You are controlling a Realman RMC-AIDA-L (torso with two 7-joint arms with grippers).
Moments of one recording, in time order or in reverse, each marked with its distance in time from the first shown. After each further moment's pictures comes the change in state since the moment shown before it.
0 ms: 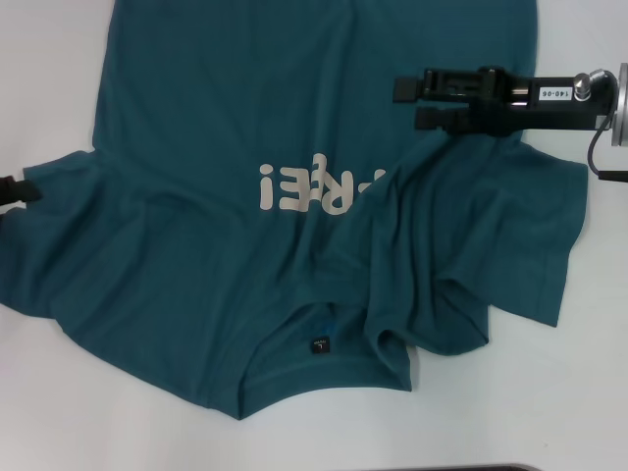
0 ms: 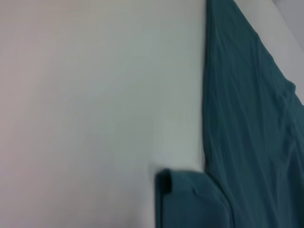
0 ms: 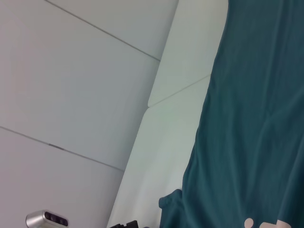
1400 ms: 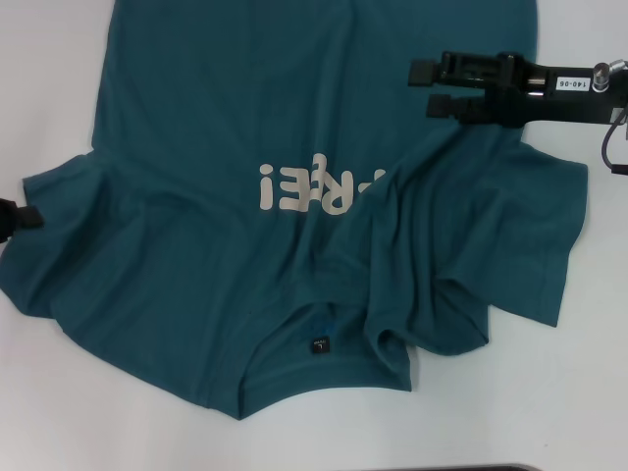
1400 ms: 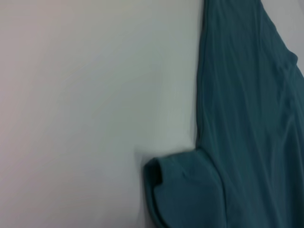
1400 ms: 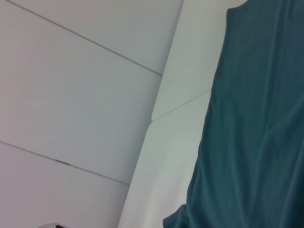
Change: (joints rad) left arm -0.030 0.001 0.021 -0.015 0.062 0.055 -0.064; right arm -0.012 -0.004 0.052 -0.003 0.000 -0.021 0.007
